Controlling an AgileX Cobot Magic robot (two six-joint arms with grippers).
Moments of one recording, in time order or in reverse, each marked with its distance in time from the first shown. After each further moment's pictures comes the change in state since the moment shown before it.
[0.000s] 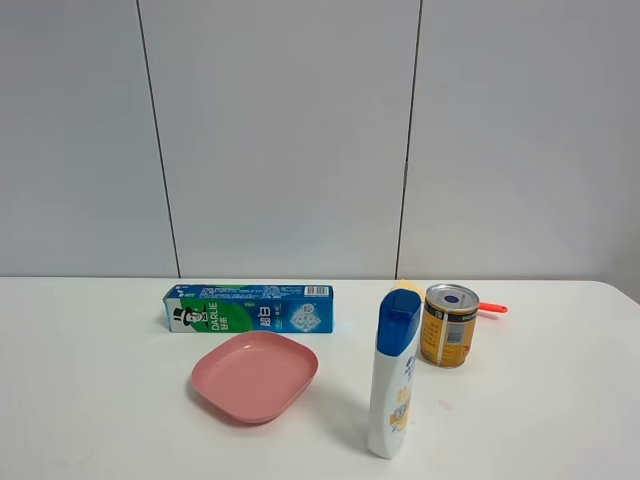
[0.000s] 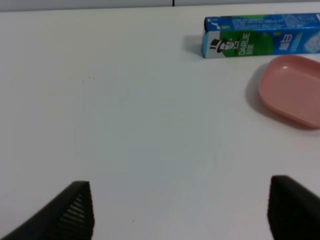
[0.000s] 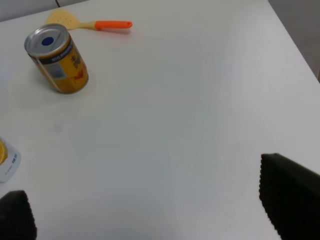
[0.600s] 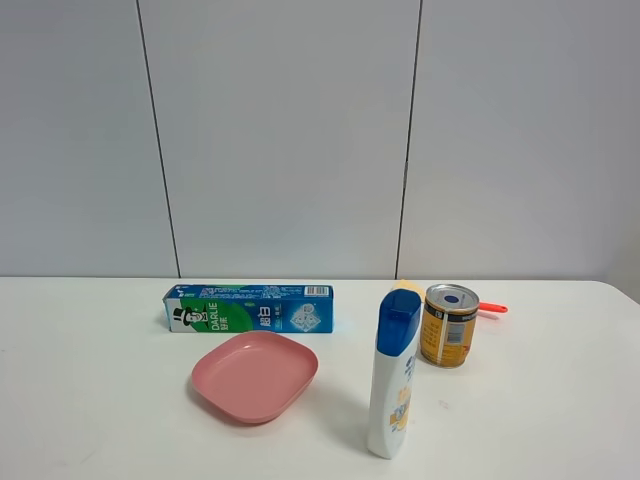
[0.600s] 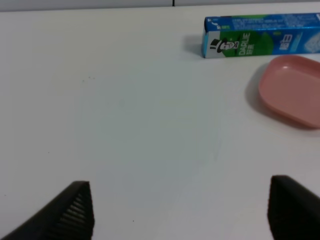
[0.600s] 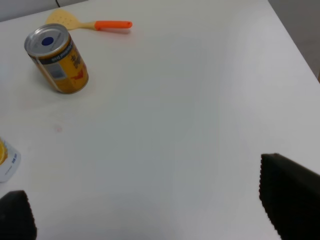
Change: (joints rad) left arm 0.000 0.000 0.000 0.000 0.000 0.000; right arm 0.000 0.000 0.000 0.000 0.000 0.000
